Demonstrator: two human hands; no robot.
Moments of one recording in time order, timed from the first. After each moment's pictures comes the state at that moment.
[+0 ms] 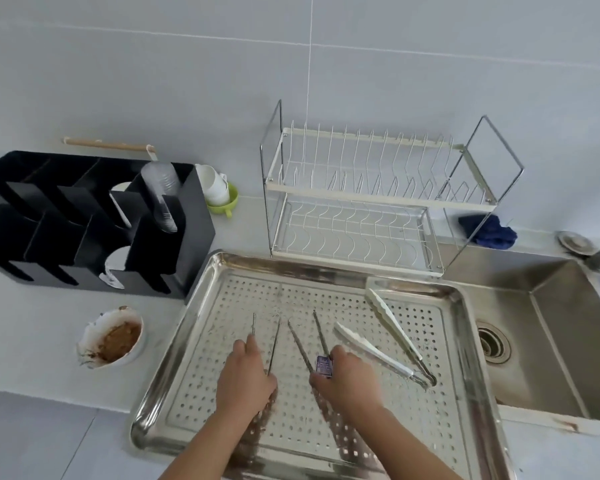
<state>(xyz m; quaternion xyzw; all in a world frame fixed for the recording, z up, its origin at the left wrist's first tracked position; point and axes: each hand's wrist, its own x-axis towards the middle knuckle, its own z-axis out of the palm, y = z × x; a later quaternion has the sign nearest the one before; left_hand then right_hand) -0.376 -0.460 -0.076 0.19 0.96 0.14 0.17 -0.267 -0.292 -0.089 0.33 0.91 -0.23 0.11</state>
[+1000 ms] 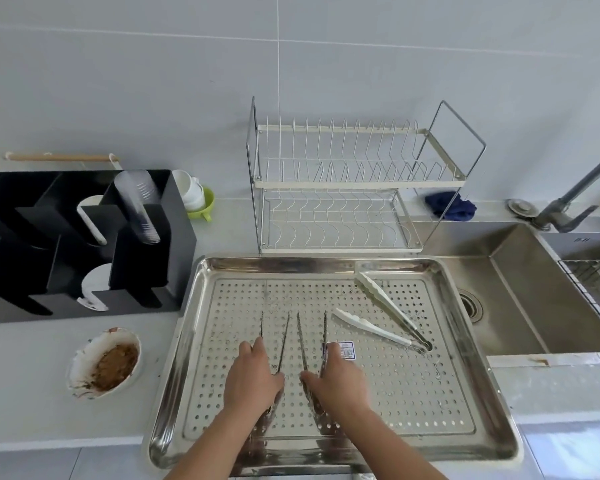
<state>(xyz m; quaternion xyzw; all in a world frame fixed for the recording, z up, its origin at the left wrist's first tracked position) -0.394 -0.475 -0.082 0.28 0.93 0.12 0.20 -0.271 -0.357 -0.092 0.46 0.85 -0.26 0.06</state>
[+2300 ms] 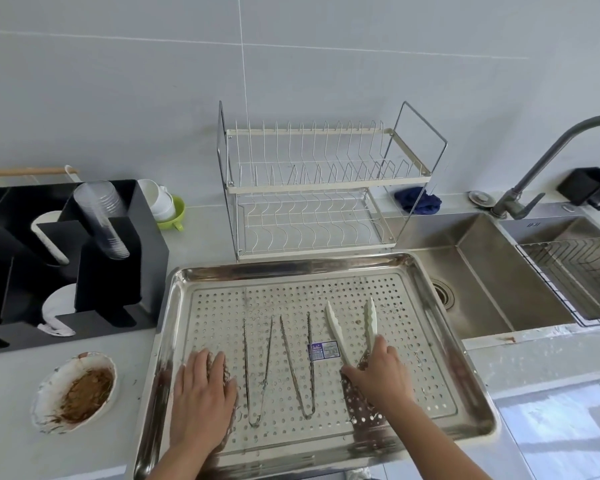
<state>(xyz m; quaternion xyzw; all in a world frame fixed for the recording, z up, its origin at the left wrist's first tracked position) -0.421 -0.536 -0.099 0.39 0.92 0.06 0.07 -0.211 -0.297 -0.089 0.56 0.80 -0.20 0.05</state>
